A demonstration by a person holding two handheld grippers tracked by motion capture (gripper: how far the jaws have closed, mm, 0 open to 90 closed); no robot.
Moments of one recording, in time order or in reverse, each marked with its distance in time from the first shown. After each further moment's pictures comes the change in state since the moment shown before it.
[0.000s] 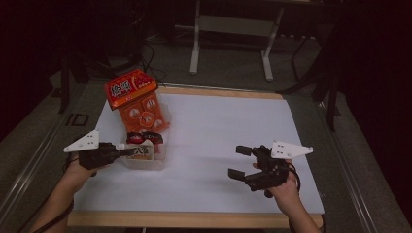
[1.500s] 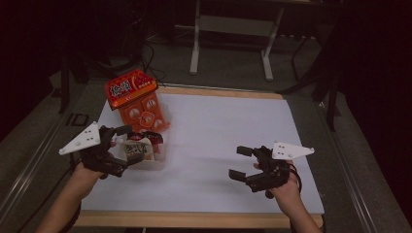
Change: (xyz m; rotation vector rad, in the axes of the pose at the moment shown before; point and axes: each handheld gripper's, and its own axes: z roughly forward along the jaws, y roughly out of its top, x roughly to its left) left arm -0.067 0.088 0.017 -0.155 0.108 -0.076; right arm 0.001 -0.001 -0.002 0.003 0.003 0.000
